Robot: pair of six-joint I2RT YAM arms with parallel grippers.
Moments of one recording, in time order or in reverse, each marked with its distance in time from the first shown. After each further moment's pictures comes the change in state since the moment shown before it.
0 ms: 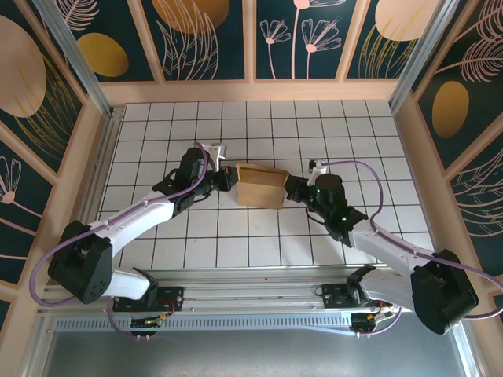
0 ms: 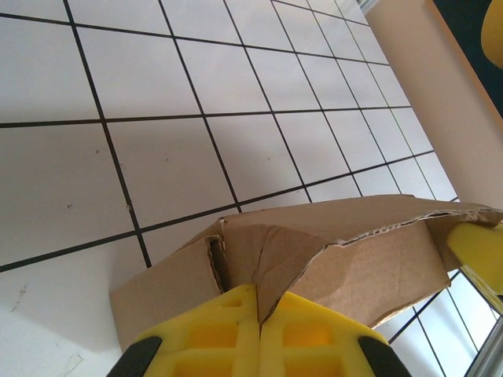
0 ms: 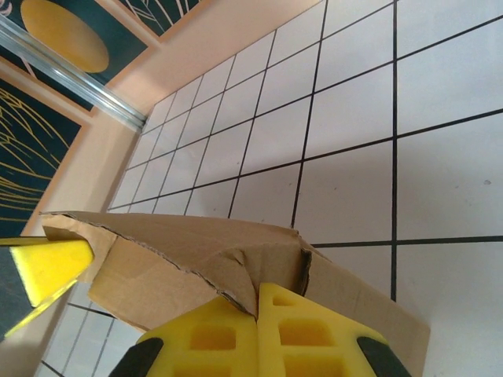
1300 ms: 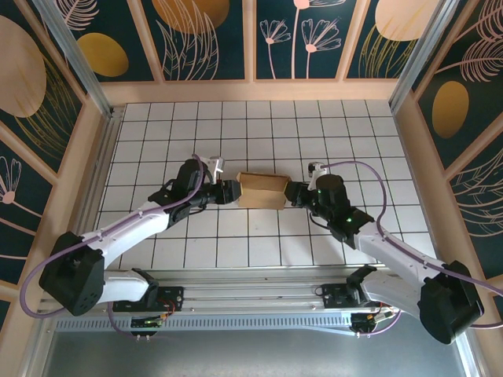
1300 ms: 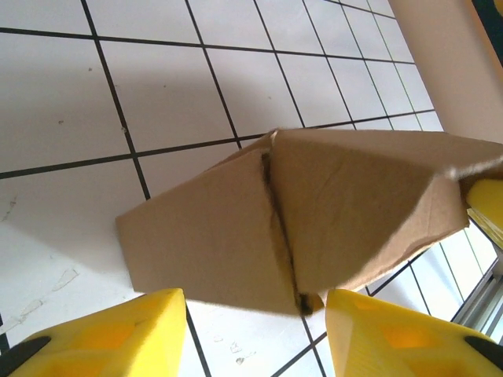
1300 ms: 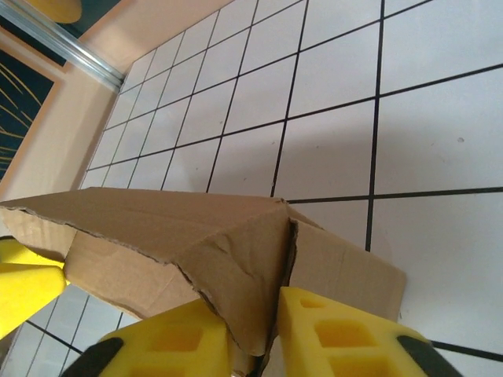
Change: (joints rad) left arm -0.018 -0.103 -0.106 -0.056 0.032 -0.031; right arm 0.011 -0.101 0.039 -0.223 -0.024 -0.040
